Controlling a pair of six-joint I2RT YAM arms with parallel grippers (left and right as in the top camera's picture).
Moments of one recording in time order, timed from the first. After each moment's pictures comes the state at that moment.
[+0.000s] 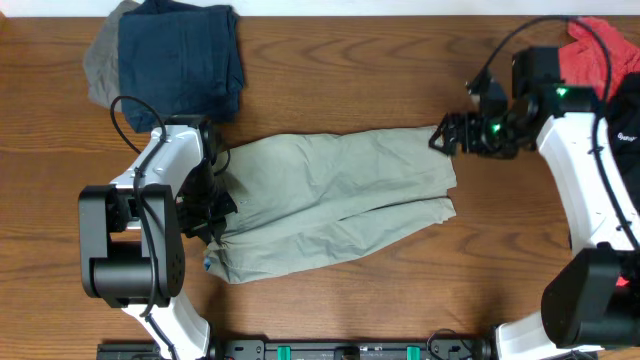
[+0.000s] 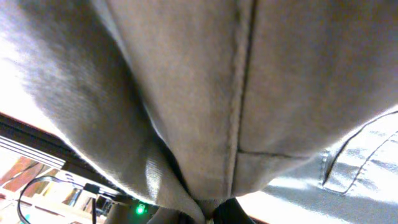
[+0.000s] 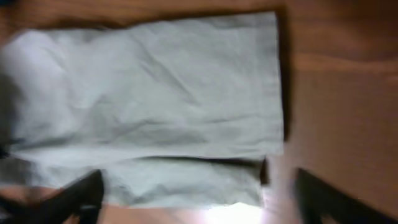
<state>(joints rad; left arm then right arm) -0.01 1.90 1.19 -1.36 0.00 -0.52 -0.02 1.70 1.40 -1.03 -0.40 0.00</state>
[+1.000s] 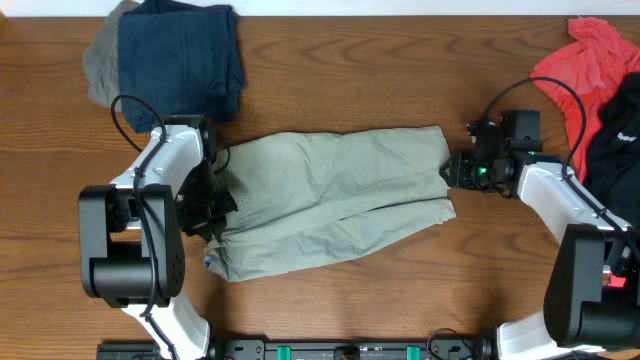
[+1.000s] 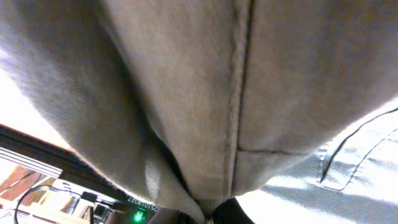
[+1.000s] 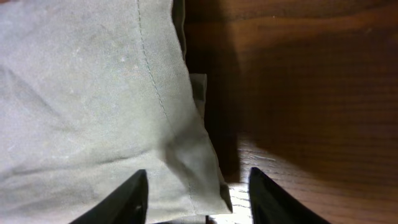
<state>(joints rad) -0.01 1.90 1.19 -1.33 0.01 -0.51 -0.07 1.70 0.92 -0.43 -0.34 0.10</state>
